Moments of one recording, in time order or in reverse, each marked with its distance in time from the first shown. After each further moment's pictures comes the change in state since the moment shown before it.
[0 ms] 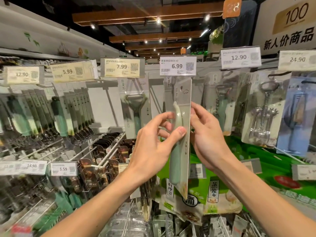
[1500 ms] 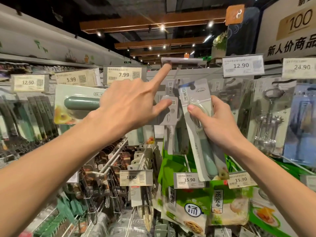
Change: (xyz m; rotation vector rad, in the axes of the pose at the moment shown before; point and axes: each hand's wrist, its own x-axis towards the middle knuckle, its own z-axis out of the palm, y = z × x) left_hand 0.080 0.064 -0.054 1.497 -0.102 0.274; right_hand 0.037 -0.024 -0.025 -0.527 0.023 -0.220
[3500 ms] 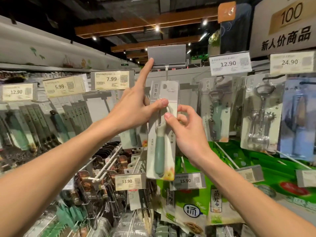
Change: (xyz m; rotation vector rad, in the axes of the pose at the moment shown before) left_hand 0.020 0.010 0.041 -0.945 -0.032 -0.051; right_hand -0.022 -0.004 0.041 0.386 -0.051 0.148
